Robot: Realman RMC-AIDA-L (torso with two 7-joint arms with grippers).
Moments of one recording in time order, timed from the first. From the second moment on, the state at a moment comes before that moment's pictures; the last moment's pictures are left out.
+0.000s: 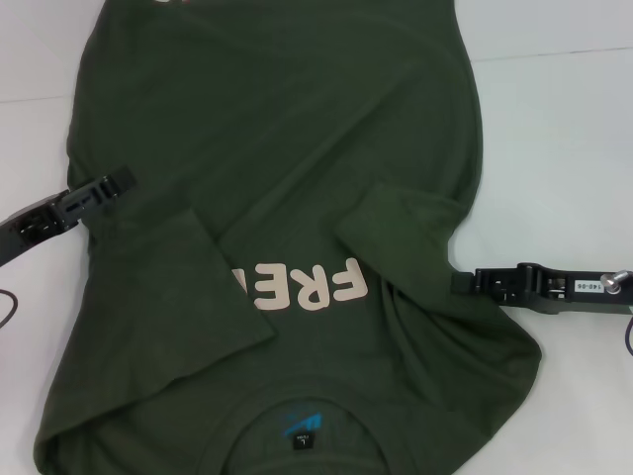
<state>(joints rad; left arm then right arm) -0.50 -2.13 0.35 0.57 1.96 1.42 -1.72 0.44 2.01 -0.55 -0.49 -2.16 -1.46 2.12</state>
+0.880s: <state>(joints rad) -0.49 -2.13 0.35 0.57 1.95 1.42 -1.72 0.46 2.03 -0.61 -0.51 -2.16 -1.52 2.11</state>
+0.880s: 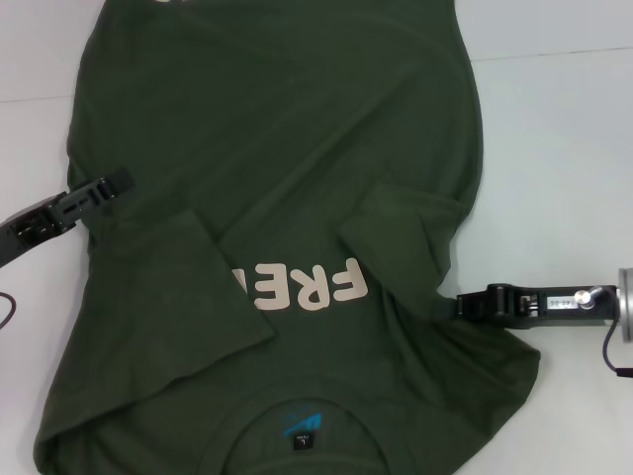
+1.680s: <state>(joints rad) -0.49 -2.13 0.35 0.57 1.95 1.43 -1.72 0.51 2.04 -0.68 -0.50 -2.16 -1.53 2.11</state>
